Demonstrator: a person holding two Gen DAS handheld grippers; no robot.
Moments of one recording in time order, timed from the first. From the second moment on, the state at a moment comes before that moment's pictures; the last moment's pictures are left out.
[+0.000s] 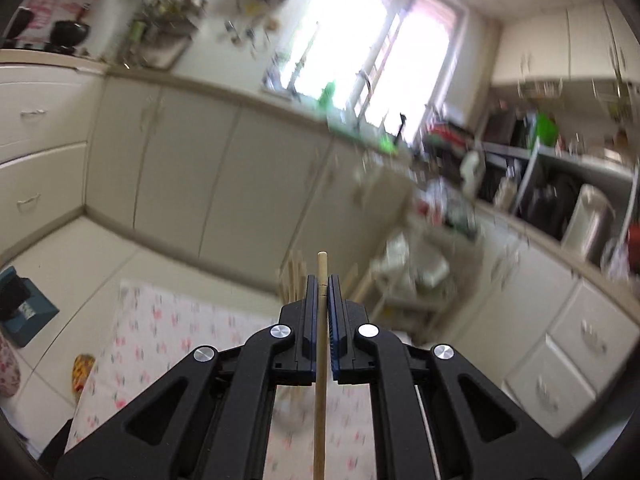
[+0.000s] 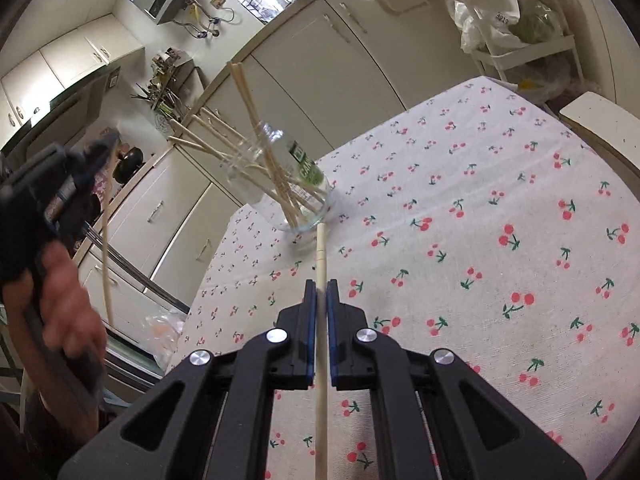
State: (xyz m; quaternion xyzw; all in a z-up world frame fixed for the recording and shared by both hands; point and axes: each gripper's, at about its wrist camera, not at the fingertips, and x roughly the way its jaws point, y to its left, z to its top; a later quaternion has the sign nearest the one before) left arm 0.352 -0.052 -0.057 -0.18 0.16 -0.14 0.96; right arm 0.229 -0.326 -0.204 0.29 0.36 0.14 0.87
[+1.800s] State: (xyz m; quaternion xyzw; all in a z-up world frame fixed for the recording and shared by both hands) left arm 0.434 -0.109 -0.092 -0.16 -0.02 -0.01 0.99; right arm 0.224 -0.335 -0.207 0.33 0.34 0.19 0.86
